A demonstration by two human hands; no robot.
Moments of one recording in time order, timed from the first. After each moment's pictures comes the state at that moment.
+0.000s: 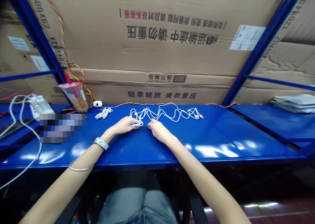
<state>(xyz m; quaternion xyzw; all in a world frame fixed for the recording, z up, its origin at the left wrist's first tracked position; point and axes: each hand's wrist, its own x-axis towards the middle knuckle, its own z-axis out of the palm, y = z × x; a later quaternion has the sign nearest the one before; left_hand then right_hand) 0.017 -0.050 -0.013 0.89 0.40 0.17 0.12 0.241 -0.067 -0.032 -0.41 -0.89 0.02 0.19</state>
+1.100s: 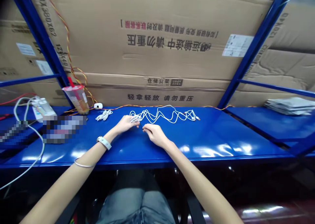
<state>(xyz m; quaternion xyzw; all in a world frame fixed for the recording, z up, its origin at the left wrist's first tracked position) 0.024 -0.048 -0.014 0.82 0.41 0.33 0.24 0.230 -0.102 -0.018 -0.34 -0.87 0.13 0.34</state>
